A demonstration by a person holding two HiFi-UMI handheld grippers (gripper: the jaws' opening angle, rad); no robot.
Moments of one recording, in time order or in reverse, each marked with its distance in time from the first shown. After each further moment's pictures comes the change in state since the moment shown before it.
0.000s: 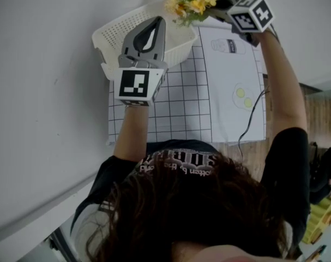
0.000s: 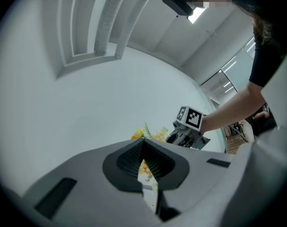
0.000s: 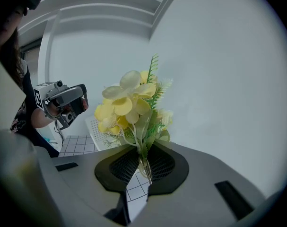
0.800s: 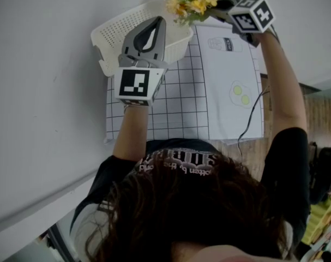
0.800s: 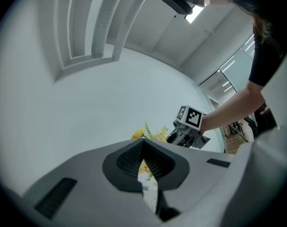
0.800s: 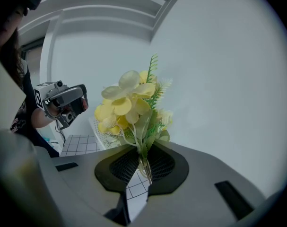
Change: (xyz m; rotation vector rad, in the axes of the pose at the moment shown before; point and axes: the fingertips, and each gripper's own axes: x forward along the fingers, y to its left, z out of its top) left arm -0.007 -0.020 0.006 0.016 0.003 -0.001; right arm -0.021 0.007 -0.008 -0.003 -0.010 -0.011
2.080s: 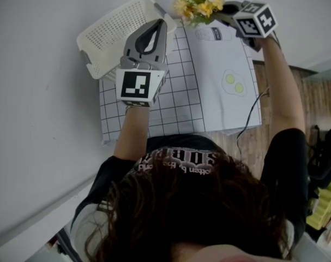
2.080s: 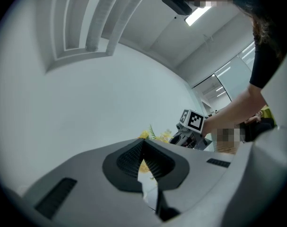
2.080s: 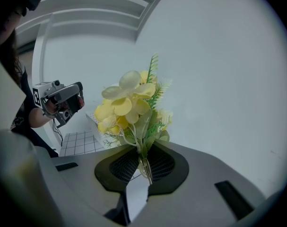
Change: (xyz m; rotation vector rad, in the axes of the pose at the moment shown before) left arm 0.010 -0.053 -0.015 -0.033 0.011 -0.092; right arm -0.051 -0.010 -0.079 0.130 0.023 -0.099
